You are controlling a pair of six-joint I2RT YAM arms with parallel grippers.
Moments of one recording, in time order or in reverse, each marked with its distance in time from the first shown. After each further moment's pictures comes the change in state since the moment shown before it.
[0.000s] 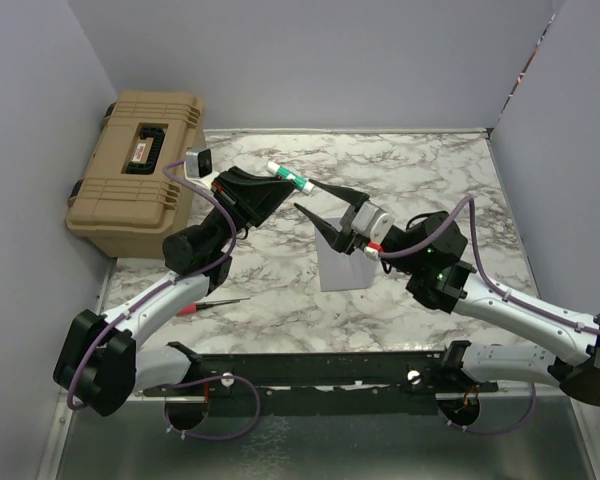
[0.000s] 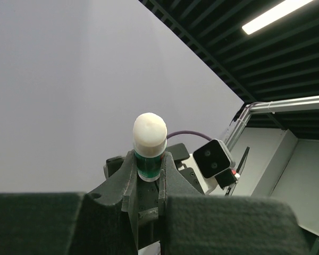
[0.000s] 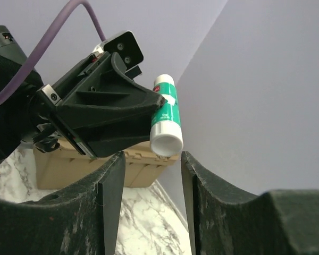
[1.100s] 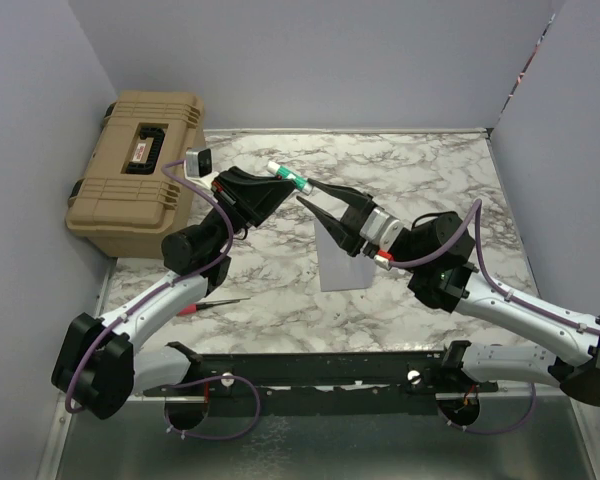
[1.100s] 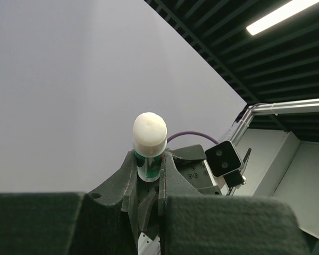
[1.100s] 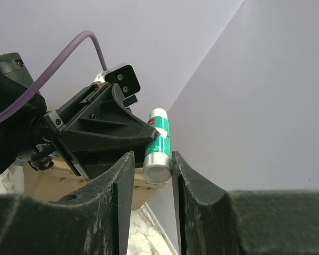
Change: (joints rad) left arm 0.000 -0.018 0.000 -0.042 0.000 0.003; right arm 0.000 0.001 0.013 0.064 -0.074 -0.060
